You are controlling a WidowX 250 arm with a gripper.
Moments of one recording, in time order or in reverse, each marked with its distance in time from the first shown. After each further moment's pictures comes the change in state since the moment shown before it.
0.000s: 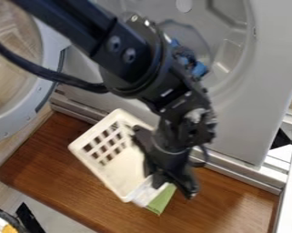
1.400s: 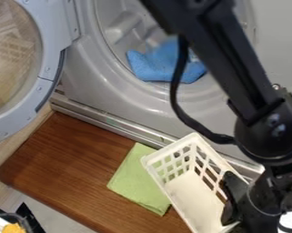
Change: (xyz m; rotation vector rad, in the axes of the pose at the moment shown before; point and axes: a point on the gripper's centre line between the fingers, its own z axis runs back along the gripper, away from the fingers) arm 0.040 -0.113 -0.031 -0.105 -0.024 -0.327
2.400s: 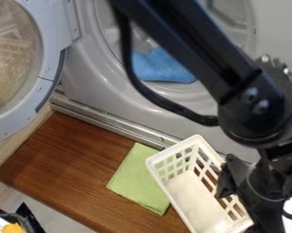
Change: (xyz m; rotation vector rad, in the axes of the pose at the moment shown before) arm -0.002 0.007 0.039 0.023 -0.069 -0.033
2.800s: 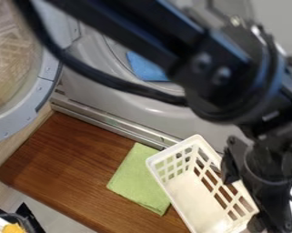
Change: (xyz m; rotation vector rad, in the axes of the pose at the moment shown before) arm 0.002 0.008 0.039 -0.016 -0.099 -0.004
